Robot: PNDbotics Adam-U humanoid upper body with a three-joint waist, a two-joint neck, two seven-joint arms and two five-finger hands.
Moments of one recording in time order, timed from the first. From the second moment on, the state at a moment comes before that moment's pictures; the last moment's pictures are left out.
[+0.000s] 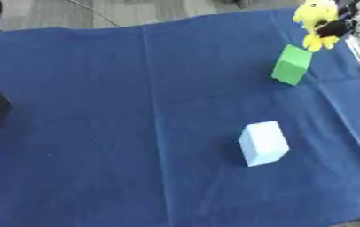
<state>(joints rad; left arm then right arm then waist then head) -0.46 0.42 0.01 -1.72 0.33 0.03 0.59 -0.89 -0.82 -0.02 -1.15 0.26 0.62 -0.10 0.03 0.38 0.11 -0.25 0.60</state>
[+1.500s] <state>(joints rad) -0.67 0.82 -0.22 -1.89 0.43 0.60 0.12 -0.67 -0.64 0.34 -1.98 0.42 0.42 -0.01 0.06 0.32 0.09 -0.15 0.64</state>
